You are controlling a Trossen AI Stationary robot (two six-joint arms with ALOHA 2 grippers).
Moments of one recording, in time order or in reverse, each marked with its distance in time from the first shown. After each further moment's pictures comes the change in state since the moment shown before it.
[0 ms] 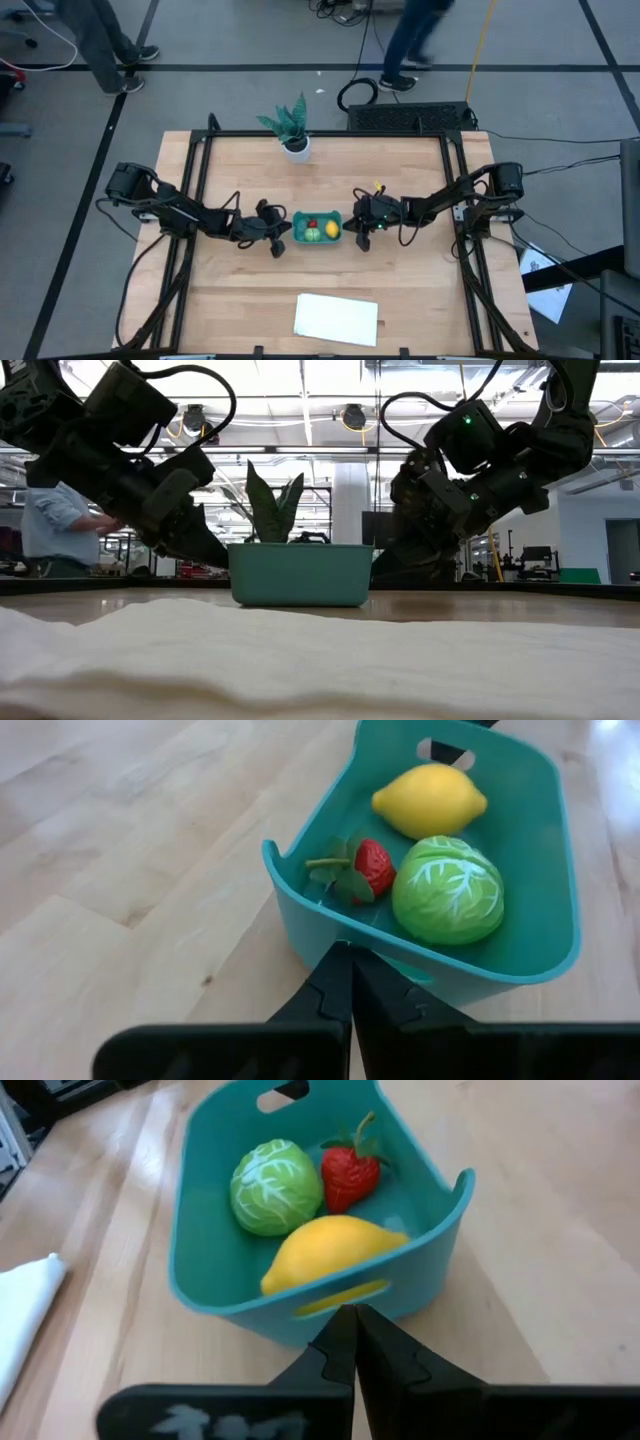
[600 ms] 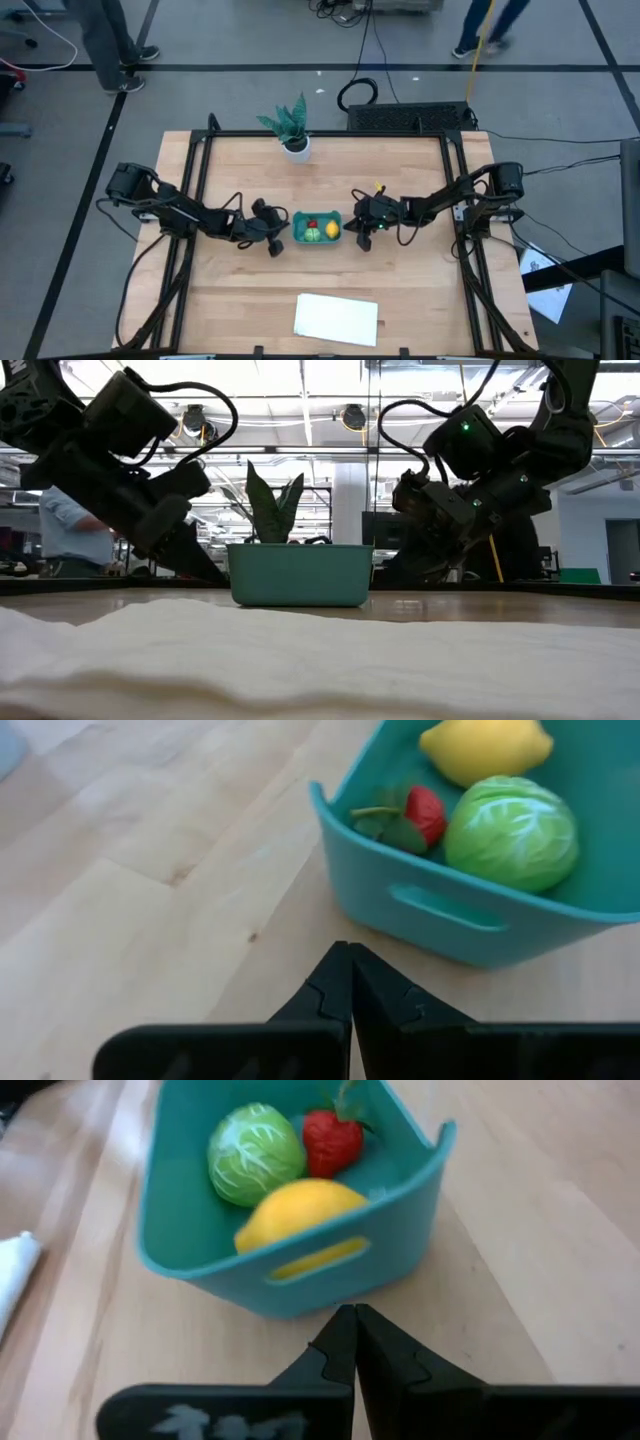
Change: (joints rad) left arm -0.002 0.005 -0.001 -0.100 -0.039 0.007; right arm -0.006 0.000 -0.002 -0.055 0.005 0.001
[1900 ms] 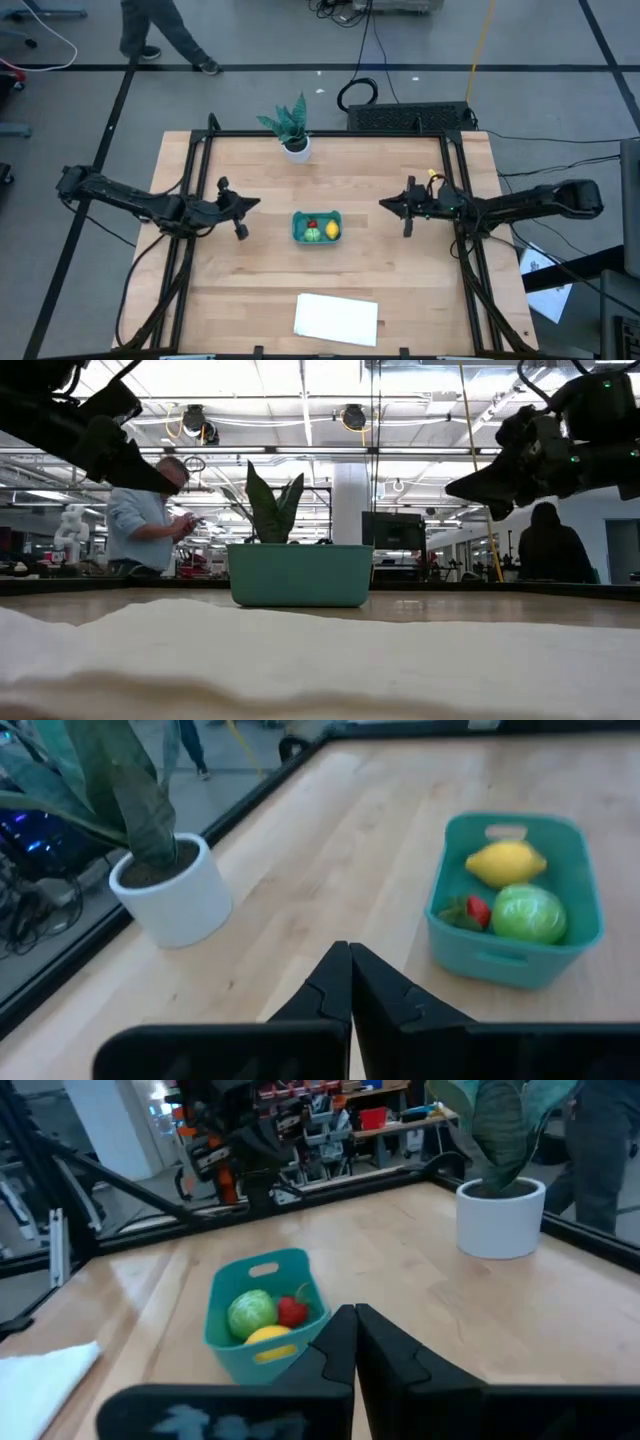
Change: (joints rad) left arm -0.040 -0.878 -0.112 -0.531 -0.199 0.280; right arm -0.085 -0.794 -0.462 0.172 0.102 -0.165
